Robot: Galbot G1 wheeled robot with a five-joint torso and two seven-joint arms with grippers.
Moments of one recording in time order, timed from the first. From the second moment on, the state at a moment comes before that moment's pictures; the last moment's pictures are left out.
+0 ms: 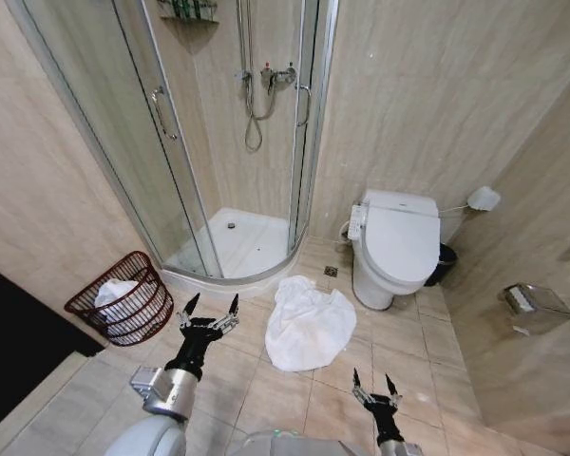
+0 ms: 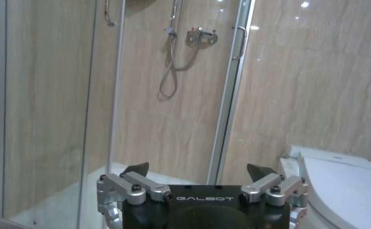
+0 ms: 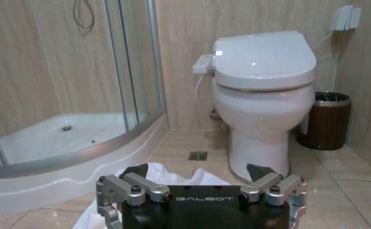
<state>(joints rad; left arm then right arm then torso) 1.88 -1.59 -0.57 -2.50 -0.15 0.18 0.12 -1.76 1.44 0.55 1.56 0.25 0.50 -0.02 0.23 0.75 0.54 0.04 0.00</state>
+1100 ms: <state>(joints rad) 1.88 -1.59 -0.57 -2.50 -0.15 0.18 0.12 -1.74 1.46 0.59 1.46 0.26 0.67 -0.06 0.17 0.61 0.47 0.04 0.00</state>
